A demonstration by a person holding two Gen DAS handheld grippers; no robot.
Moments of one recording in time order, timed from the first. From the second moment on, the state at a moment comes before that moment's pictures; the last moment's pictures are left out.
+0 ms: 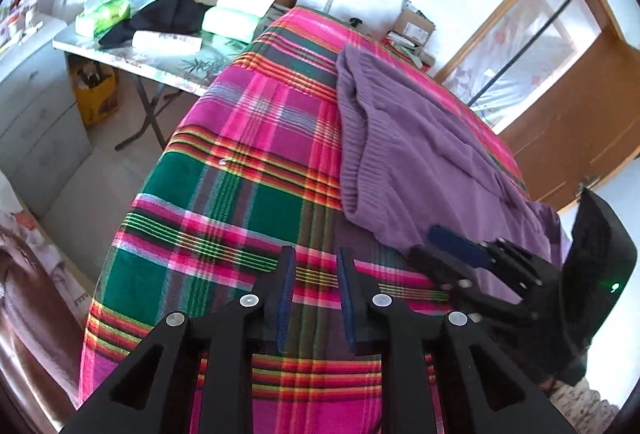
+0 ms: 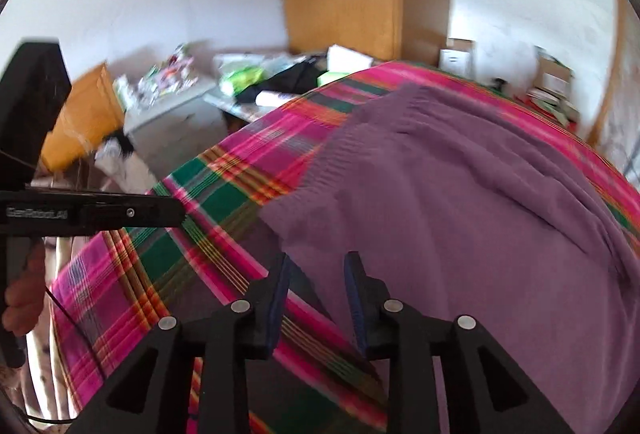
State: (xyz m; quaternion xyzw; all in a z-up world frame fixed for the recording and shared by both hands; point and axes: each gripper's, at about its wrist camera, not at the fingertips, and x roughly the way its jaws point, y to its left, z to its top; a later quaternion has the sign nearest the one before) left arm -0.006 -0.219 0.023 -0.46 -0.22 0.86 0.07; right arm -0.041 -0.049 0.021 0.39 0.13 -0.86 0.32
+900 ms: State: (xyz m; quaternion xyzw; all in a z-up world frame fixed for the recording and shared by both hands) left arm -0.049 -0.237 0.004 -0.49 -0.25 0.83 0.08; right arm -0.008 -0.088 0.027 0.33 0.22 -0.83 0.38
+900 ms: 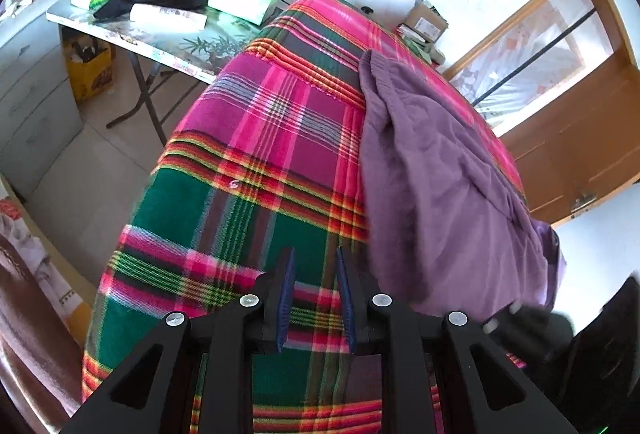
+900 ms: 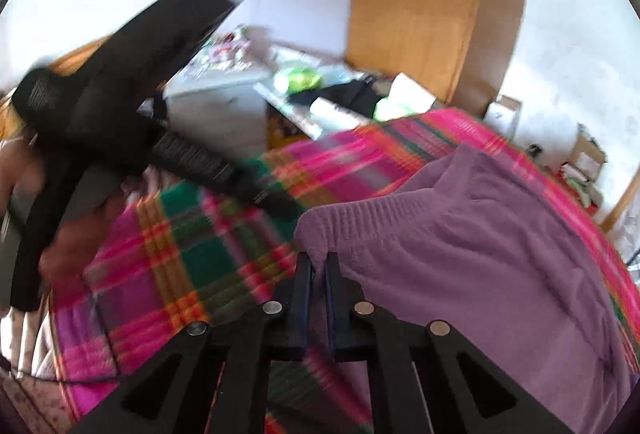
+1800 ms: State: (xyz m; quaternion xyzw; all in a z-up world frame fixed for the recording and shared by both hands) left arm -0.194 -0.188 -0.014 -0.56 -0.29 0.75 0.21; right arm -0.022 -0.063 0.020 0.38 0.14 -0.83 0.39
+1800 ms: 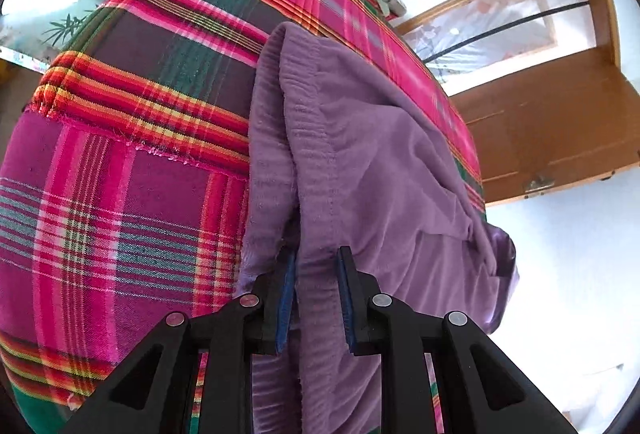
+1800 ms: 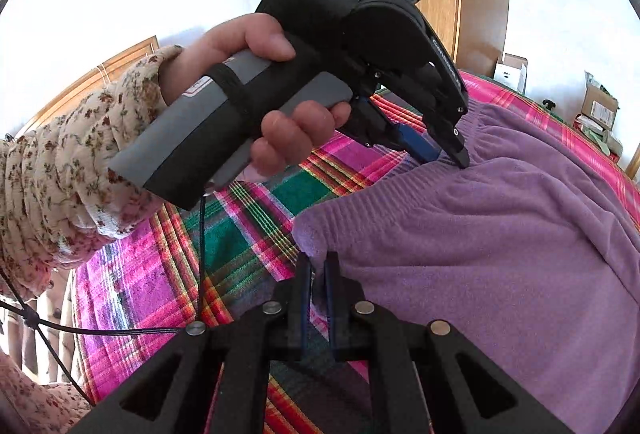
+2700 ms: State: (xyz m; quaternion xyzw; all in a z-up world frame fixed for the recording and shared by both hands) left arm -0.197 -0.189 -0.021 -0.57 -0.38 0.70 0.23; right arm 0.003 -0.049 0.032 0.36 0.12 -0.84 0.39
